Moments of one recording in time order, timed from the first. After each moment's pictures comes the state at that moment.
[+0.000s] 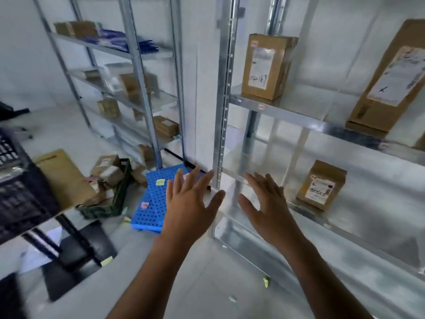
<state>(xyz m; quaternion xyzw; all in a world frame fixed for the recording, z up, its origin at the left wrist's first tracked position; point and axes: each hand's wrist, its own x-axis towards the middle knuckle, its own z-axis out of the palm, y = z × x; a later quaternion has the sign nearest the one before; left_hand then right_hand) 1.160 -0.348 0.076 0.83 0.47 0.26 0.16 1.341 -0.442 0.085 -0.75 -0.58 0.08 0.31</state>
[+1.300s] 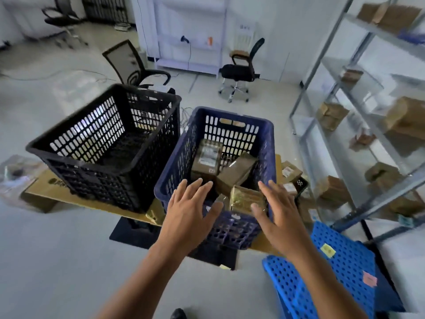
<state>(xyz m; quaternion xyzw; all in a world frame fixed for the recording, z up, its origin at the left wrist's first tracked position) 0.590 -0.016 0.002 0.50 0.81 0.26 0.13 0.797 0.112 0.017 -0.42 -0.86 0.26 0.15</state>
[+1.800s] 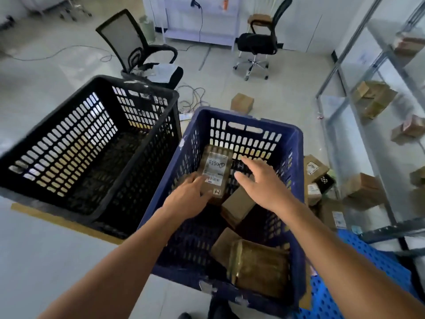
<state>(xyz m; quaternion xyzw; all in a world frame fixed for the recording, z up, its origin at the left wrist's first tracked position) 0.445 0.184 -0.091 0.45 0.84 0.13 0.28 0.629 0.326 -0.023 -0.36 -0.87 0.34 0.02</state>
